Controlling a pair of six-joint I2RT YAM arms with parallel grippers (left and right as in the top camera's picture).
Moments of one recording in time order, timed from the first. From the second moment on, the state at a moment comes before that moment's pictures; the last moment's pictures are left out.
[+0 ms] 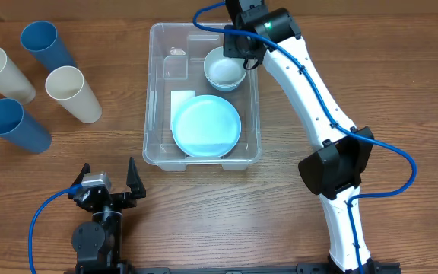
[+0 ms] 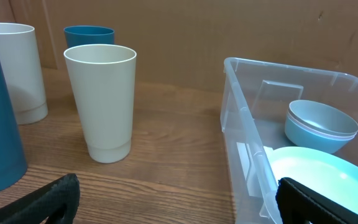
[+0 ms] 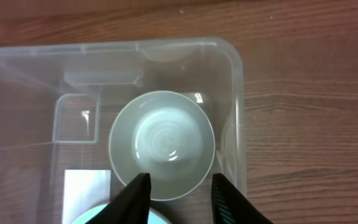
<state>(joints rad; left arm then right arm) 0.07 0.01 0.01 -0.08 -0.01 -0.13 0.45 2.34 2.52 -1.17 0.17 0.44</state>
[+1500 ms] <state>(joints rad) 0.07 0.76 1.12 -0.73 0.15 -0.23 -0.19 2.09 2.61 -1.42 0.27 0.46</state>
